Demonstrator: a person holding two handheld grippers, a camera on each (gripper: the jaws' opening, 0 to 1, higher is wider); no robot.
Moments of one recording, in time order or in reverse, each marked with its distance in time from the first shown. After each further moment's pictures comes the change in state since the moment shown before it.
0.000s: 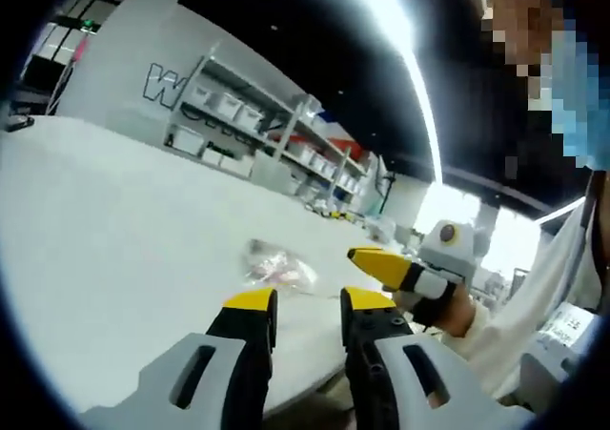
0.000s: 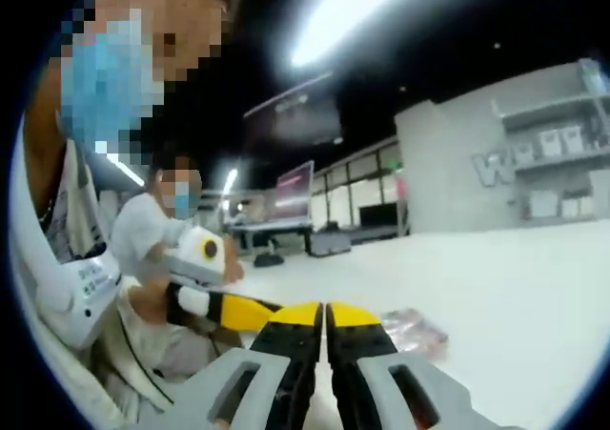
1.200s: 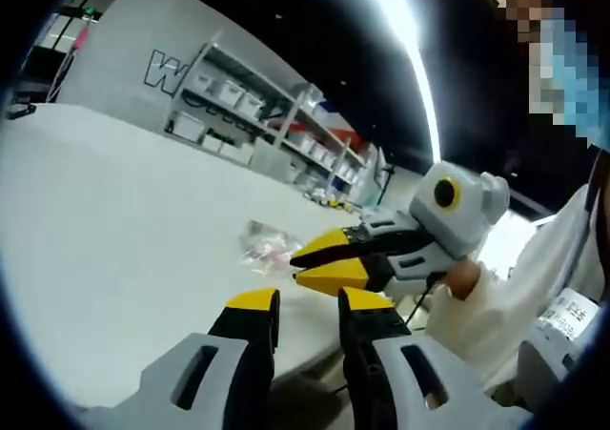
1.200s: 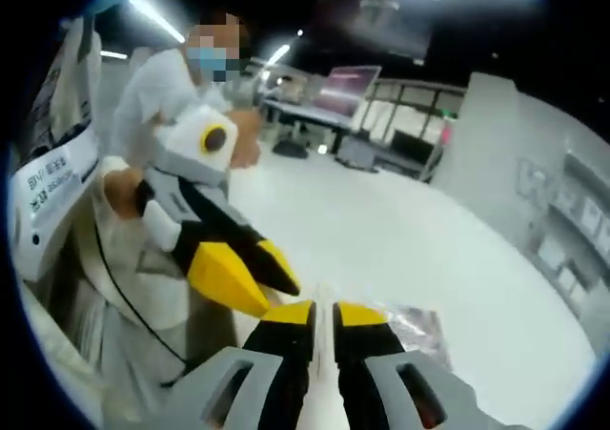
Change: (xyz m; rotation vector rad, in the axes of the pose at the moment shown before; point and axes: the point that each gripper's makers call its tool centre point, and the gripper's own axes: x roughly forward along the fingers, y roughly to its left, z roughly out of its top) left arm -0.011 -0.004 -0.013 -0.027 0.045 -0.008; right arm 0.035 0.020 -0.048 -0.416 0.524 0.071
